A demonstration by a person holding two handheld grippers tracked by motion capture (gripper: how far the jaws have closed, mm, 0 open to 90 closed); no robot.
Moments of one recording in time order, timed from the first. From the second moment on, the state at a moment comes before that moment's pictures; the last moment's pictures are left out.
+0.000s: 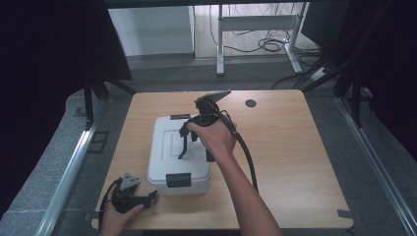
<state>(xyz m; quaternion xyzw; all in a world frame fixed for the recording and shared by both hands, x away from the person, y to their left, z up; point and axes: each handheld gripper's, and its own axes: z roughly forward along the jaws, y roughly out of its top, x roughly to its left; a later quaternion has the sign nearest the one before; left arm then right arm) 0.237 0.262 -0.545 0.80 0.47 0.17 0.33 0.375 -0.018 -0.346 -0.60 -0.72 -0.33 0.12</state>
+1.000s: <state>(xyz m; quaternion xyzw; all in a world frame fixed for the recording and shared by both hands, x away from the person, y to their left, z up) 0.237 0.262 -0.545 0.80 0.47 0.17 0.33 0.313 -0.142 -0.387 -0.51 -0.74 -0.43 0.07</state>
